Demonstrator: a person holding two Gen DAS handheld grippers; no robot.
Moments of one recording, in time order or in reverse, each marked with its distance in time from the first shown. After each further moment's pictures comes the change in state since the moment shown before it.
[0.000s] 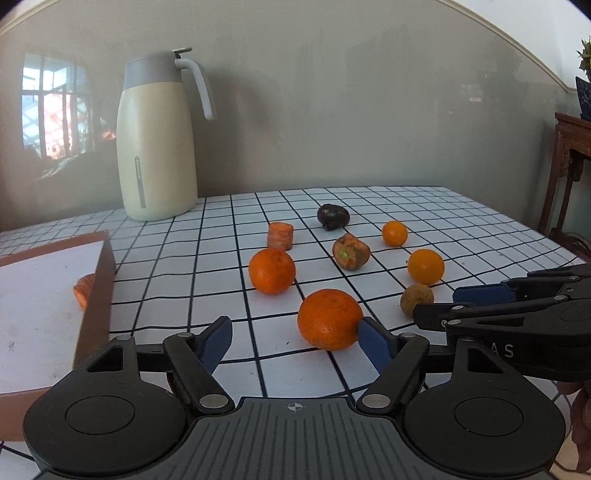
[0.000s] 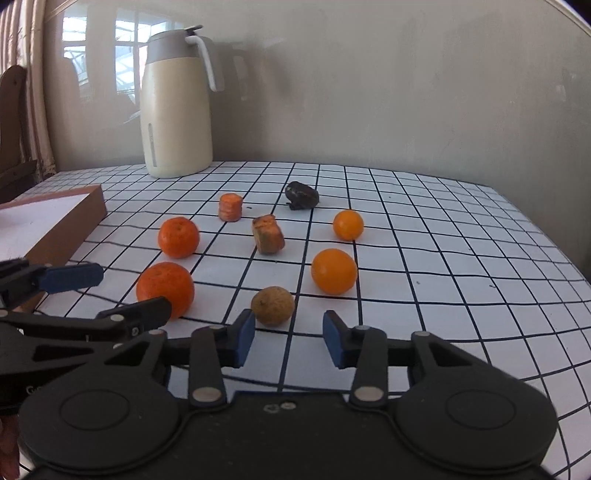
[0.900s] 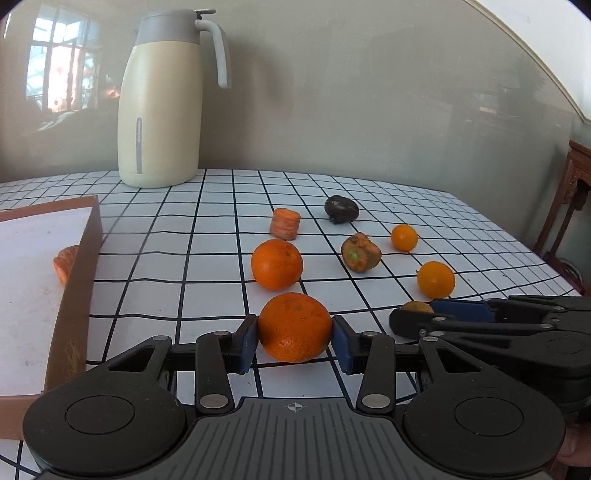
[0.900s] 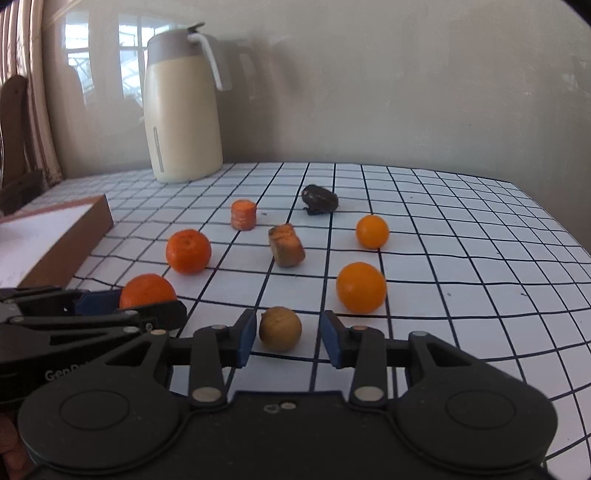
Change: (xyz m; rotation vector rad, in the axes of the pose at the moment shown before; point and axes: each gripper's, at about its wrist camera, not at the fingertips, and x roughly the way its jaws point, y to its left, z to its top) left arm 0.023 0.015 0.009 -0.113 0.075 -0.046; right arm 0.020 0.011 0.008 0.001 0.022 0.038
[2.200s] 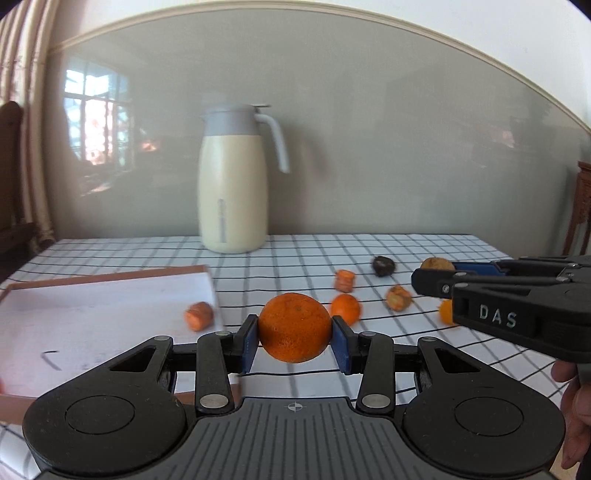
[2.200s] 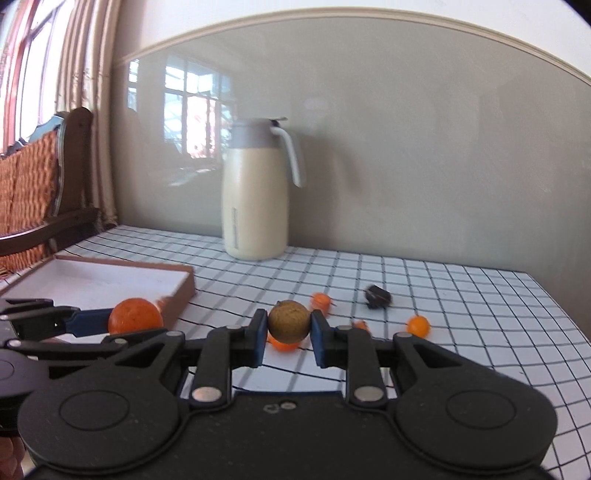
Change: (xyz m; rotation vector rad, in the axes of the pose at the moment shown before) left arm -0.122 0.041 0.006 0.036 -0.166 0.157; right arm -0.078 0.069 0.031 -0.097 -0.243 0.104
